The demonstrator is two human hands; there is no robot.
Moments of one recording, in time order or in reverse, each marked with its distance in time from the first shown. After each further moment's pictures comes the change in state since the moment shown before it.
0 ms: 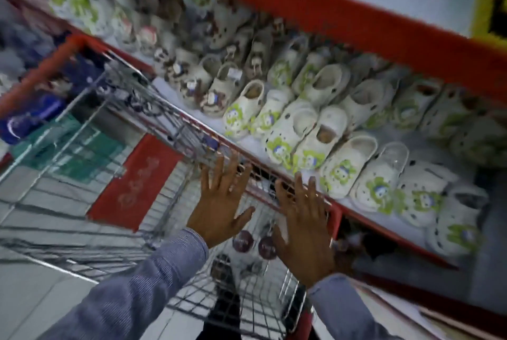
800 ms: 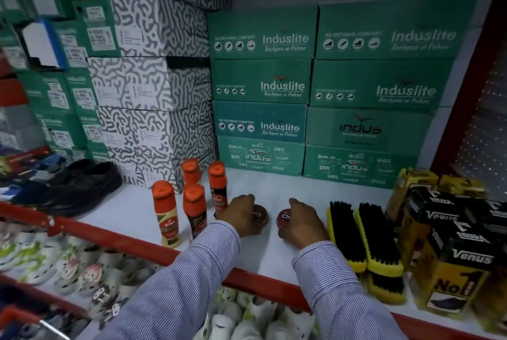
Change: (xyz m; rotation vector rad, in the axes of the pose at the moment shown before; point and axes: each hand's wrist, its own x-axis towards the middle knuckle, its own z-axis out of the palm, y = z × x) left_hand 0.338 0.132 -0.284 -0.083 0.003 0.040; right_hand 0.253 0.040 -0.329 0.108 0.262 0.391
